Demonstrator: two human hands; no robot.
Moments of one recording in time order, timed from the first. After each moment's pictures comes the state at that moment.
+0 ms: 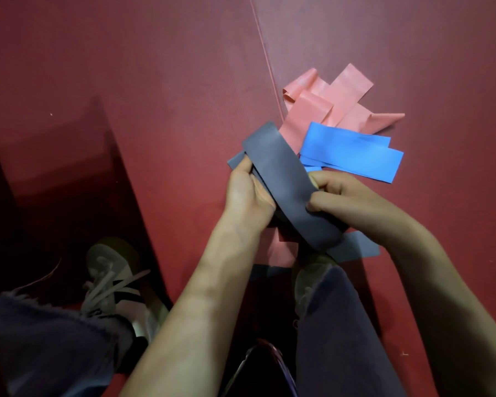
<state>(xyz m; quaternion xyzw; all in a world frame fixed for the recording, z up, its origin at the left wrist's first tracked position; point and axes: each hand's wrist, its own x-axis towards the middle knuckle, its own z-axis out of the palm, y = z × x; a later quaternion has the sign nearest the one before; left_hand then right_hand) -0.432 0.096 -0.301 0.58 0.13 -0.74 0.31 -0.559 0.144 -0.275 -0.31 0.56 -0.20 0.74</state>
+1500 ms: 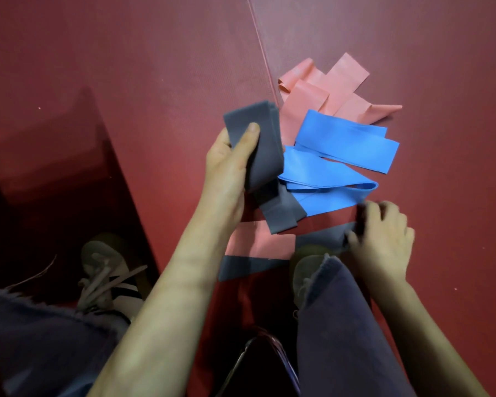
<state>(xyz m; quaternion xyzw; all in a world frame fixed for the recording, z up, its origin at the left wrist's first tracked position) -0.420 0.095 -0.266 0.61 -0.26 -0.68 0.32 -0.572 0.249 -0.339 -0.41 0.85 0.08 0.32</state>
